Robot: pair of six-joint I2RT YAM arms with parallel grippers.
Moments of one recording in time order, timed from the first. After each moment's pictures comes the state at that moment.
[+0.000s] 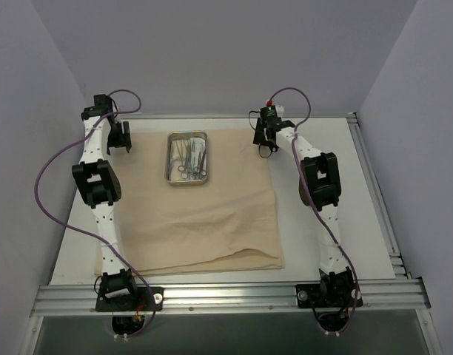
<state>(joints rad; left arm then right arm) 0.16 2.60 2.58 -1.14 -0.09 -0.03 0.30 2.43 2.04 -0.47 0.21 0.41</state>
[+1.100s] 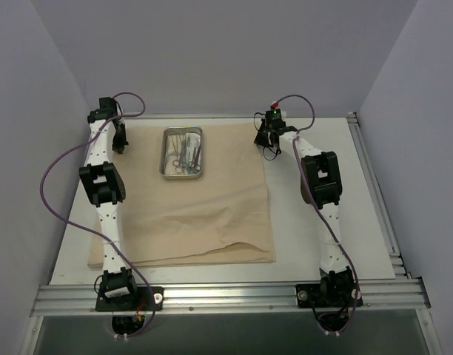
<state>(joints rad) 0.16 2.75 2.73 -1.14 -0.12 0.01 0.26 2.47 1.97 -0.26 -0.01 0.57</state>
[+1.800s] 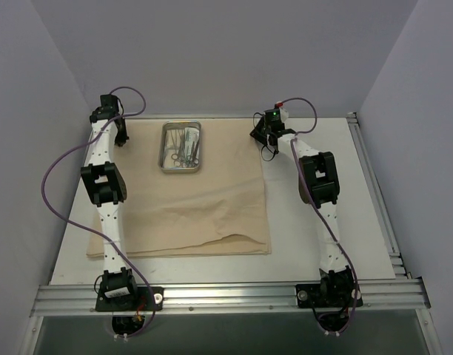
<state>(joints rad) 0.14 2.75 2.73 -0.99 -0.17 -0.02 0.26 2.52 1.98 -0.11 0.02 0.75</state>
